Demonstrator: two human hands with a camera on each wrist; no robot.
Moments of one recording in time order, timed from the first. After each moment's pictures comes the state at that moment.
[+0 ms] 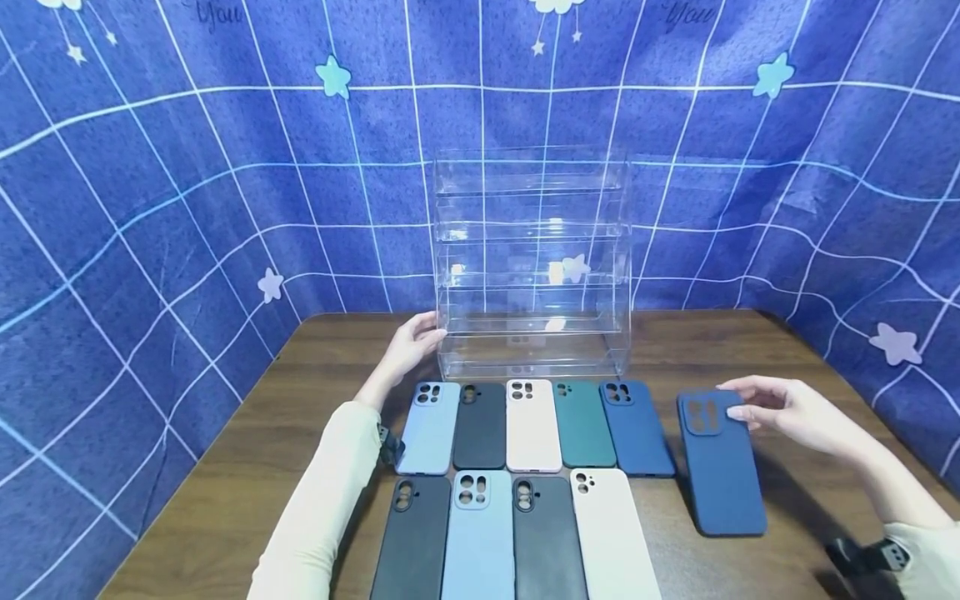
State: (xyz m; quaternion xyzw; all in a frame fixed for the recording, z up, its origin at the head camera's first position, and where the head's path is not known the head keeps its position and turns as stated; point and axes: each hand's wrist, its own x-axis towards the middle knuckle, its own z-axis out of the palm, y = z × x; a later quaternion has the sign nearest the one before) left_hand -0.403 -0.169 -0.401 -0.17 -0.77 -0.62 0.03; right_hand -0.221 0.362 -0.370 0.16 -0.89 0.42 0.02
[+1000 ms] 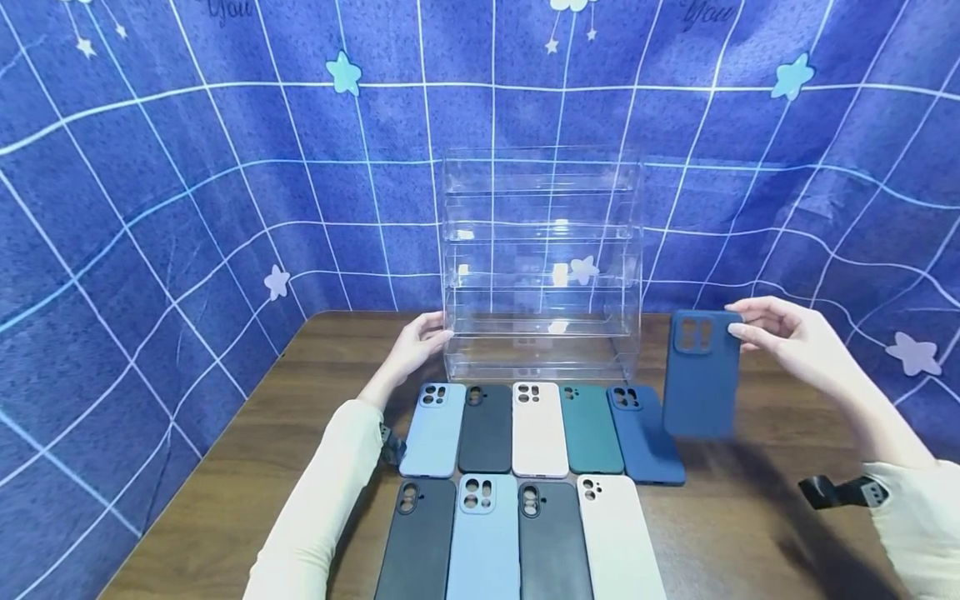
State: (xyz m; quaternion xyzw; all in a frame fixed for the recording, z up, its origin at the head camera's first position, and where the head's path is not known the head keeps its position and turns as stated) left_hand -0.410 -0.171 -0.399 -0.15 -0.78 -0.61 0.01; right_hand -0.264 0.334 -0.303 0.18 -0.84 0.48 0.18
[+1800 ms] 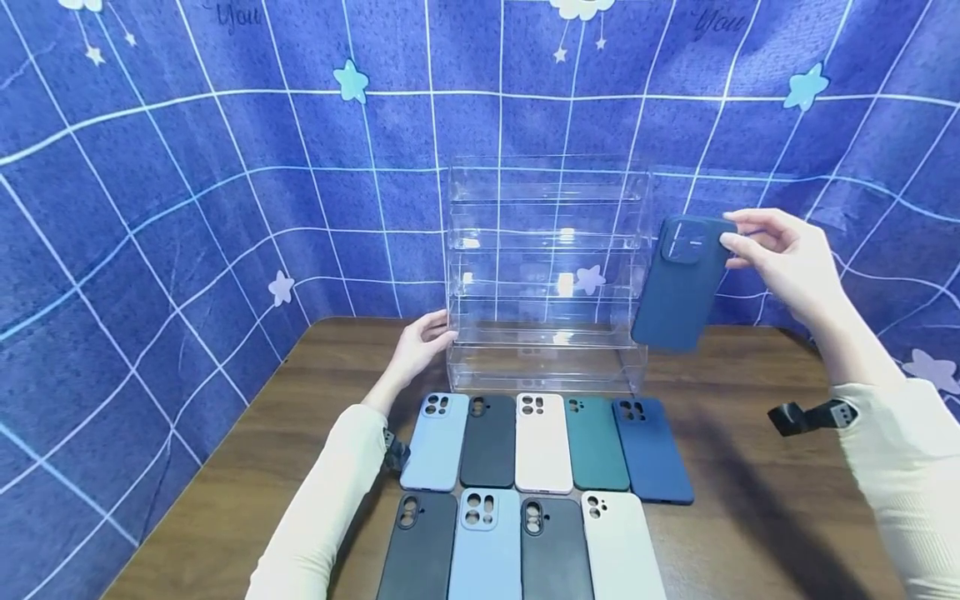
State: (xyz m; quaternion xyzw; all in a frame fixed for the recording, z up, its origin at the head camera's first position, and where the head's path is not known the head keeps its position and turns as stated) left_hand -0.394 -0.166 -0.372 -0.17 -0.79 -0.59 0.06; right_hand -0.315 0.295 -0.221 0.18 -0.76 0.57 0.27
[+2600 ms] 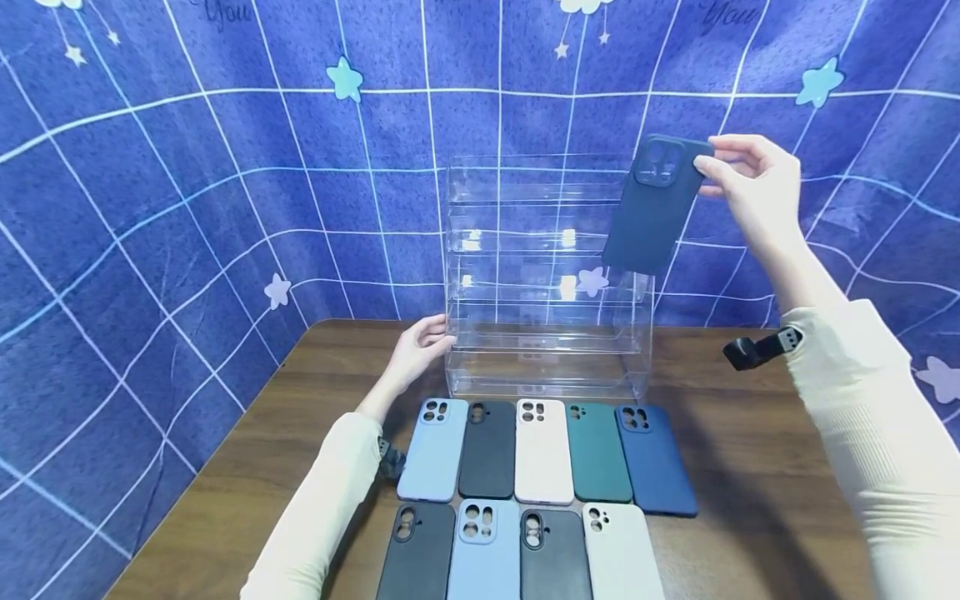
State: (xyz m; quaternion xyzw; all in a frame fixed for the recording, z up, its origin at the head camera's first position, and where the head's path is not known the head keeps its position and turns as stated) left_hand -0.419 -0.172 -0.396 -0.16 -0.79 -0.59 0.07; right_hand -0.377 0.255 -0.167 0.18 -0.60 0.71 0.31
